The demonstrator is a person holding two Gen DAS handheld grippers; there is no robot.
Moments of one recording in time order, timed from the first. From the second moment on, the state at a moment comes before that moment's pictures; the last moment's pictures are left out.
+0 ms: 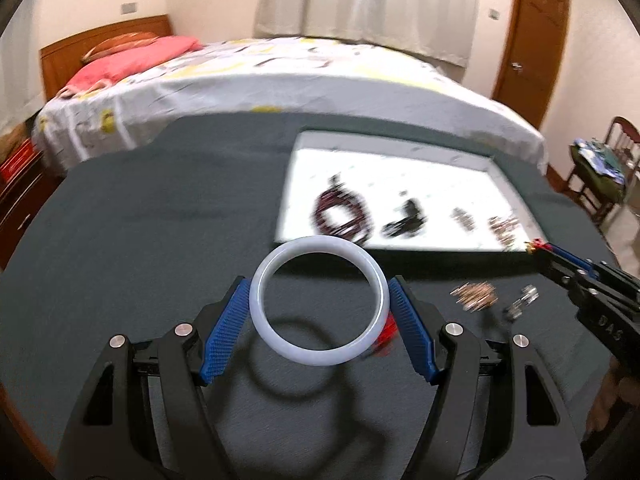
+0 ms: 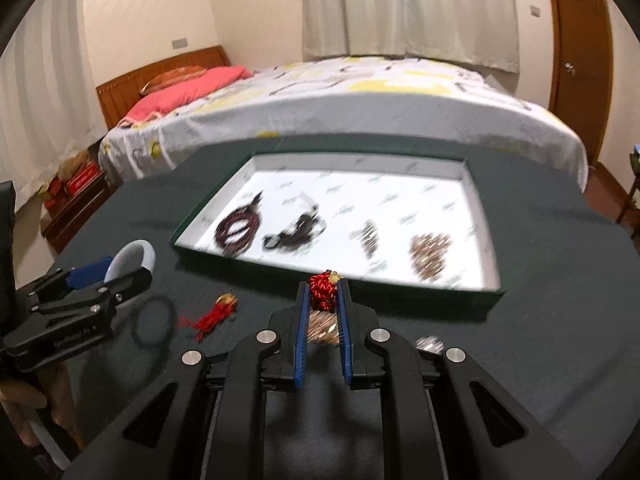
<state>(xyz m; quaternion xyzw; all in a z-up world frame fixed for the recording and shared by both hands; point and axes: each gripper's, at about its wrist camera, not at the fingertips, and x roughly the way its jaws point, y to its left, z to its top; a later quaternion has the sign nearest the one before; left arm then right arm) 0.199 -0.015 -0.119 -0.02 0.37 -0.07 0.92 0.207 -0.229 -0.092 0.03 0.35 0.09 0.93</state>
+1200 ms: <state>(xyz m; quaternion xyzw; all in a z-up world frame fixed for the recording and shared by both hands) 0.371 -0.159 -0.163 0.02 0.42 -0.11 0.90 0.345 -0.298 -0.147 0.04 0.39 0.05 0.92</state>
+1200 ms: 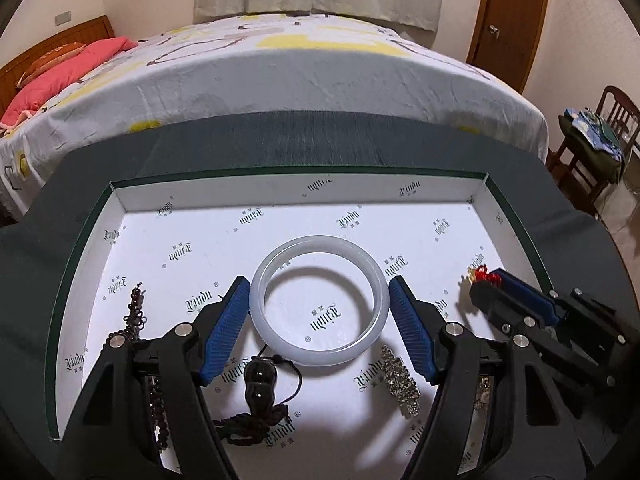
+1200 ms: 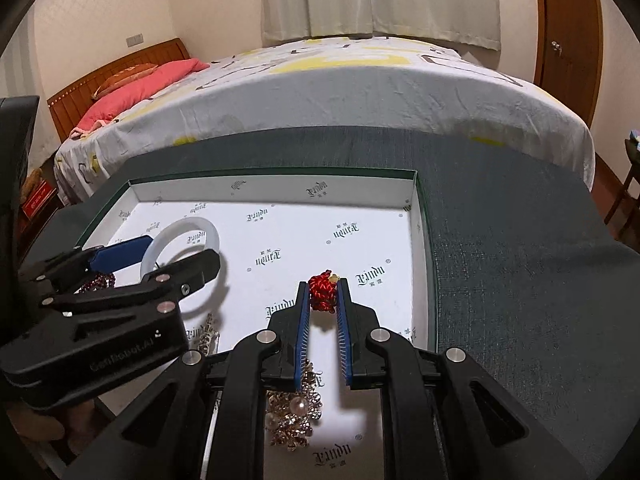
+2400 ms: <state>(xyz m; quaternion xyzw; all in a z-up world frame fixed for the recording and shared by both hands) 0.294 -0.100 -0.115 -0.03 0.37 -0.11 0.92 0.258 -0.282 -0.094 0.08 0.34 0.03 0.94</state>
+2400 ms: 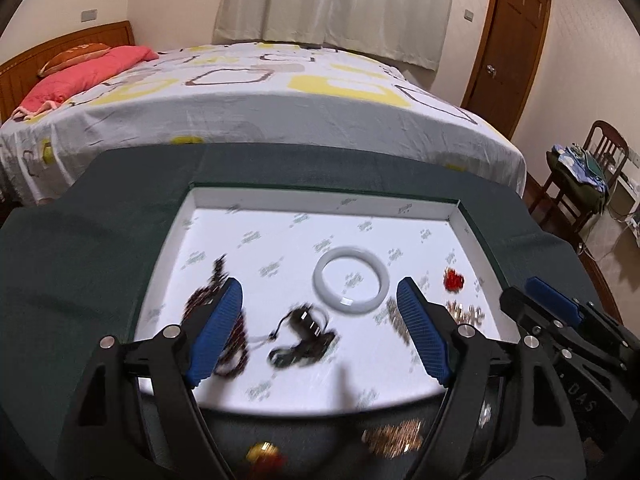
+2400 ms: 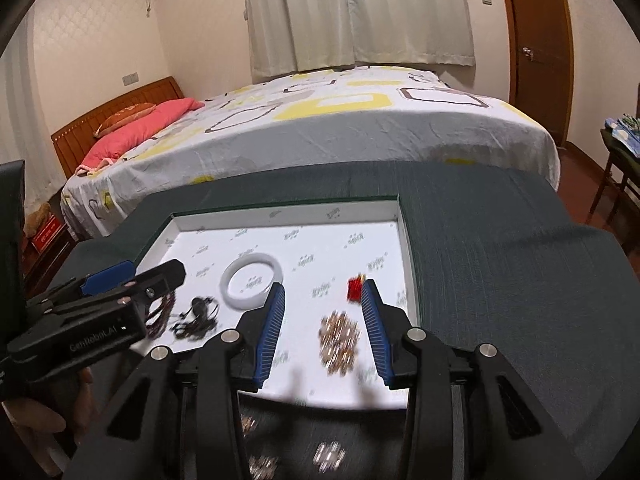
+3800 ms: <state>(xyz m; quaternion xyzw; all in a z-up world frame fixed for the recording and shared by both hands) 0.201 -0.040 -0.169 -0.01 0.42 -0.07 0.91 0.199 -0.235 -0.158 0.04 0.43 0.06 0.90</state>
